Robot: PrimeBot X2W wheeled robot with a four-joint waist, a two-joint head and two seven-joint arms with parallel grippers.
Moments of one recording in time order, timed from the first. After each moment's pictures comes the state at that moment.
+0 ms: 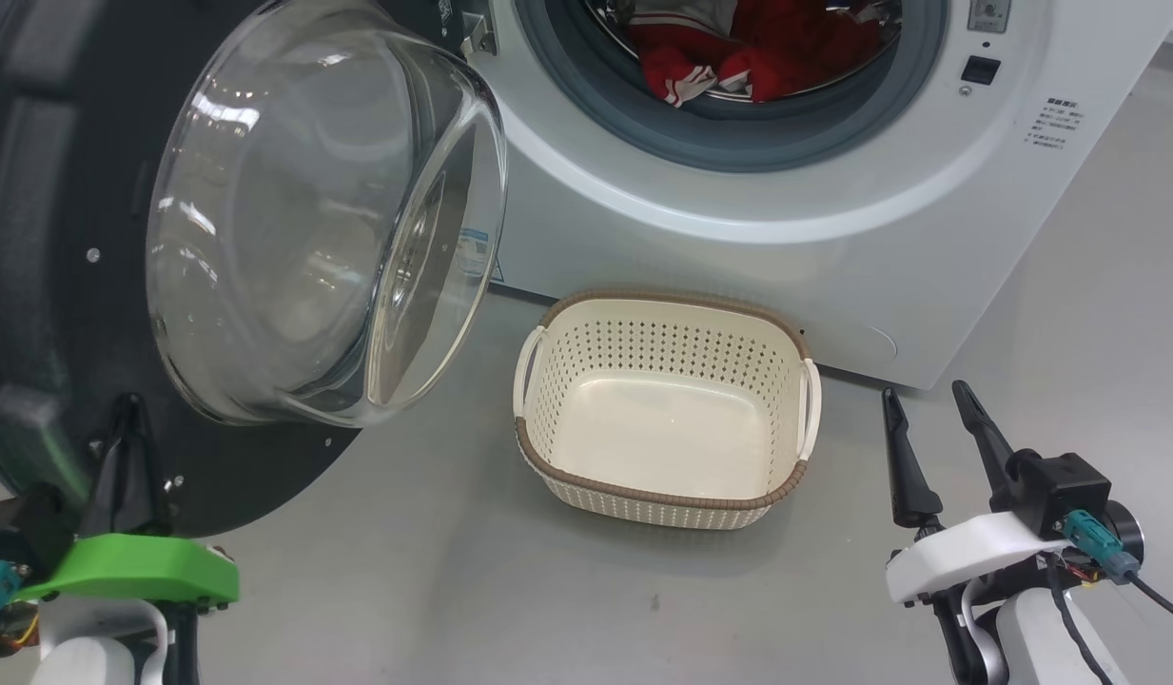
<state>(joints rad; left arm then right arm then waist) -0.09 0.14 -0.01 0.14 -0.48 0.11 -0.17 -0.10 -0.05 0.09 0.29 0.23 0.06 -0.26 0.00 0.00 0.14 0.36</state>
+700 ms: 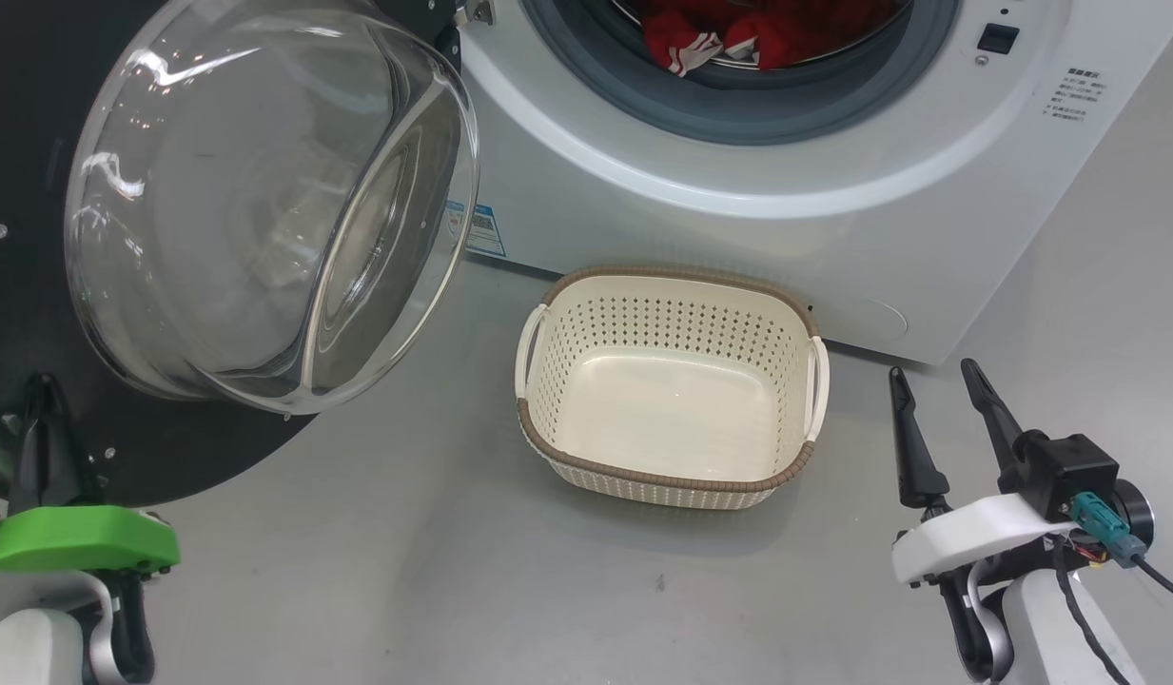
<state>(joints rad) -0.19 0.15 0.09 0.28 -0.49 0.11 -0.23 -0.13 -0.05 0.07 0.29 0.20 0.07 -0.26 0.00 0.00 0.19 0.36</state>
